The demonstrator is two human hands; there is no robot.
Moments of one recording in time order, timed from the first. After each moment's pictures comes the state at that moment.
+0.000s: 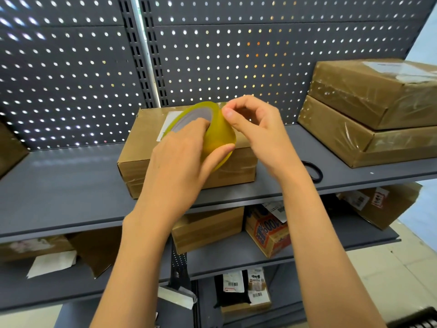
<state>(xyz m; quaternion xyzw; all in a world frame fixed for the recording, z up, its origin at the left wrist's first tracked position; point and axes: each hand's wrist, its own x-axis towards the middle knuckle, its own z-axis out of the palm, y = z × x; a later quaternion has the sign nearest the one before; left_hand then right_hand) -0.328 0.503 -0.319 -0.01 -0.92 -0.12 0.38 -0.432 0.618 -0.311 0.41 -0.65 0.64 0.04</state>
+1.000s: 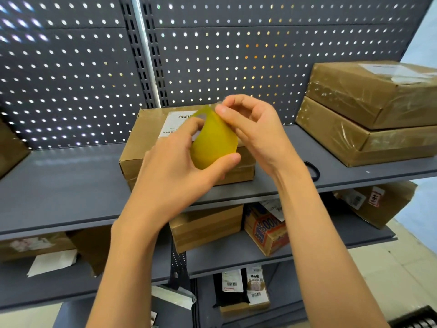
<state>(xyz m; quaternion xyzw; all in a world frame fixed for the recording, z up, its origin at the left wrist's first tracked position) -0.303 0.514 -0.306 0.03 -0.88 -0.38 0.28 -0.427 0.615 -0.305 0.37 -0.55 0.74 -0.10</state>
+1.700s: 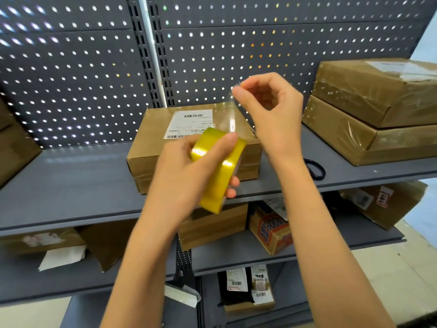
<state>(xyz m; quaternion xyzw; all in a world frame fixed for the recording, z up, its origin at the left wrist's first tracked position) -0.289 0.538 -0.301 0.11 -0.73 -0.64 0.21 -0.422 0.615 -0.297 0.32 -0.62 0.69 0.20</state>
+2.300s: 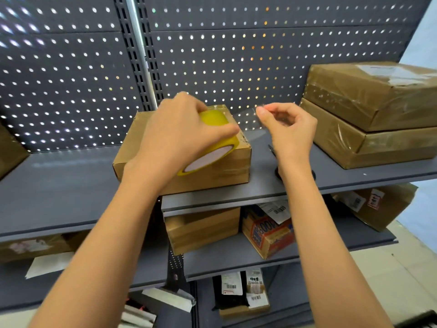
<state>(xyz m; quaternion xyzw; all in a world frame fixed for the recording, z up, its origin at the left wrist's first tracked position) -0.344 0.526 -0.265 0.14 -0.93 -0.22 0.27 -0.463 0.643 -0.327 0.18 -0.64 0.72 0.20</state>
